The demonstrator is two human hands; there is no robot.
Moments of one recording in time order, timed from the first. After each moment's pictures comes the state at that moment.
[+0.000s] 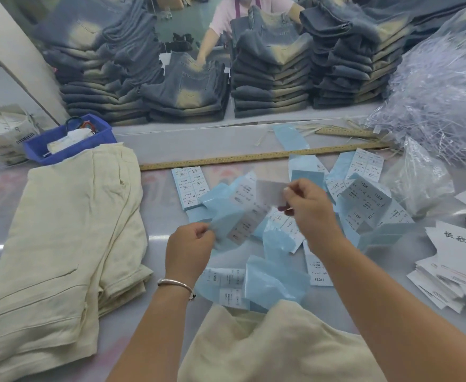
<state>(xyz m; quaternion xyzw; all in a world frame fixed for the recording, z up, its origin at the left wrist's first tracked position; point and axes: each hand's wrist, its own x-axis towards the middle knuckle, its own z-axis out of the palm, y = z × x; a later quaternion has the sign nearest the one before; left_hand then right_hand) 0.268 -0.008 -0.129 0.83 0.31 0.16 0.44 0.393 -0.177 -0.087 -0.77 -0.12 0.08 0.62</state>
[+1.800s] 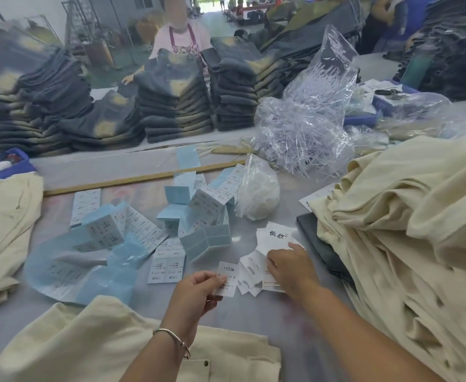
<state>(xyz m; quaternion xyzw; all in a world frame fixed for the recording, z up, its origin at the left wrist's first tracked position) 0.335 -0.388 -0.109 0.58 0.38 0.02 0.72 0.482 -0.542 -0.174 -0.93 -0.34 -0.09 0.11</state>
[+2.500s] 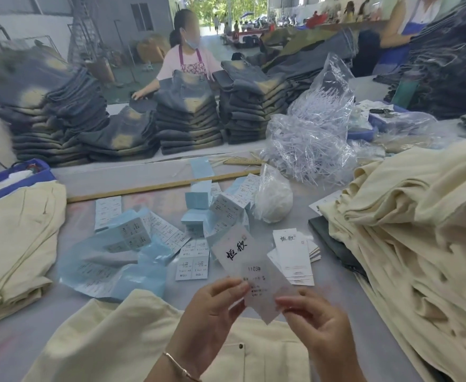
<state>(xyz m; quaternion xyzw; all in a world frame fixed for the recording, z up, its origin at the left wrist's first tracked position) 0.261 -0.381 -0.065 0.44 0.17 0.01 0.88 0.311 -0.553 -0.114 -0.66 -0.15 0.03 0.73</state>
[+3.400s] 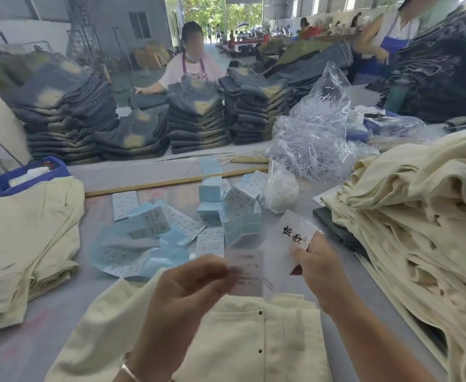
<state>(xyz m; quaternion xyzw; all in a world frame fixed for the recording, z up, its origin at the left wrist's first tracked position) 0.161 -0.347 -0.005 0.61 0.05 0.19 0.77 0.296 -0.512 -0.039 -0.74 -0.07 0.10 0.66</state>
